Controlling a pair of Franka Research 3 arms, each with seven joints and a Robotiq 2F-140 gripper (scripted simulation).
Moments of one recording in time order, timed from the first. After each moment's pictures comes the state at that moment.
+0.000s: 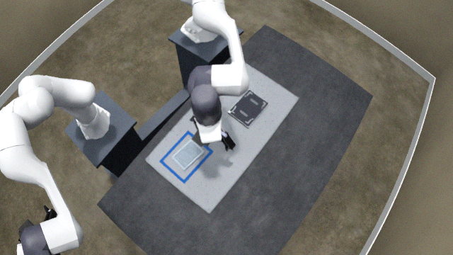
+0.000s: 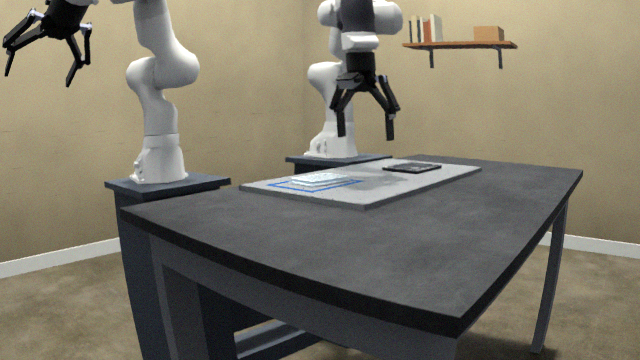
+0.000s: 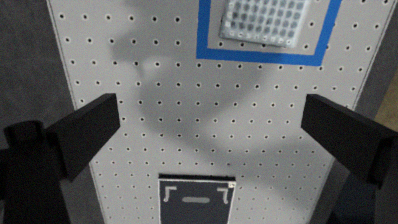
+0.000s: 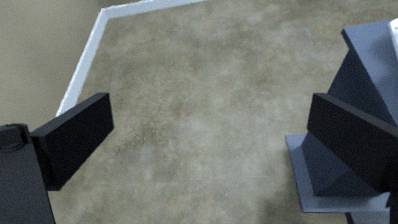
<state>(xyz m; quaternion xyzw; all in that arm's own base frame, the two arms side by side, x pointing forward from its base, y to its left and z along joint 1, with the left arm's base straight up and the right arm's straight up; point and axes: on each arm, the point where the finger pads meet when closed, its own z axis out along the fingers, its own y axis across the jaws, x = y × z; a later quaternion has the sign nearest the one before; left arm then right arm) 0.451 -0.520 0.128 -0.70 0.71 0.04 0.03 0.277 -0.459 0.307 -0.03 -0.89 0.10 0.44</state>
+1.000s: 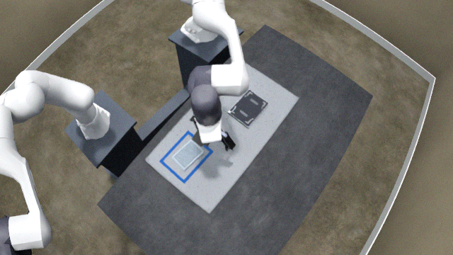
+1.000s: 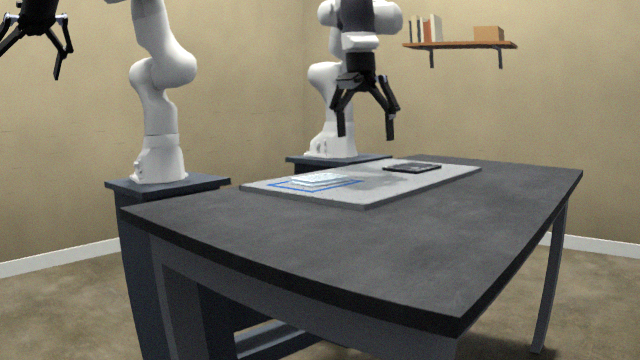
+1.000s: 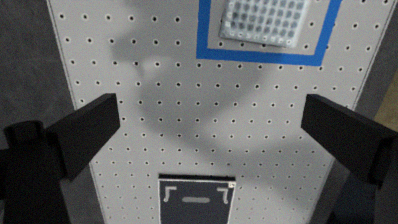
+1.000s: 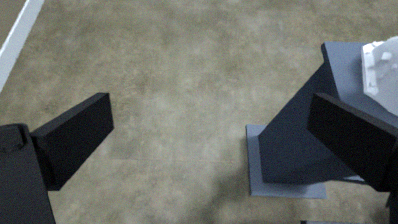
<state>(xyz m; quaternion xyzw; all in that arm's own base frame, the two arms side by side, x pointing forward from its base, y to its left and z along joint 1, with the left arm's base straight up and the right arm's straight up) 0.451 -0.520 0.128 -0.70 0.71 0.04 0.03 0.229 -0.481 0.312 0.03 -0.92 0.00 0.38</state>
